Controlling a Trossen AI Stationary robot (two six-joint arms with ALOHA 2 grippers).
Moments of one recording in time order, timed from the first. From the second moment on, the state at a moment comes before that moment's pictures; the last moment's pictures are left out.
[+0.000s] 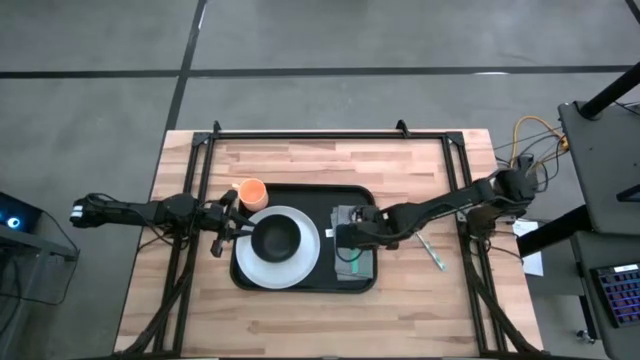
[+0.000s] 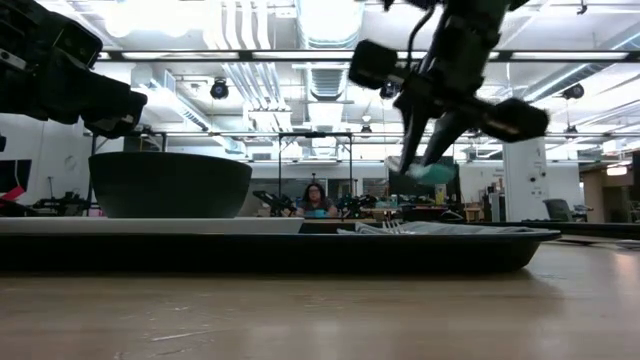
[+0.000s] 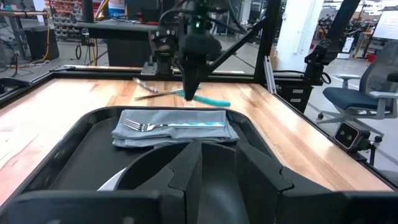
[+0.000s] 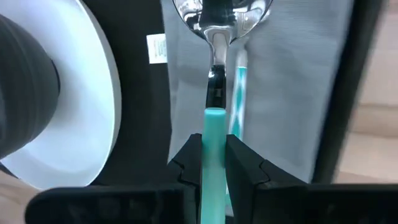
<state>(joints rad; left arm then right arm) -0.06 0.16 0.01 0.02 0.10 -0.07 0.21 1.71 1.17 -0.65 0.15 1.76</state>
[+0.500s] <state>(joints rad) -0.06 0.16 0.01 0.02 0.10 -0.07 0.14 1.86 1.27 -0.62 0.10 1.62</state>
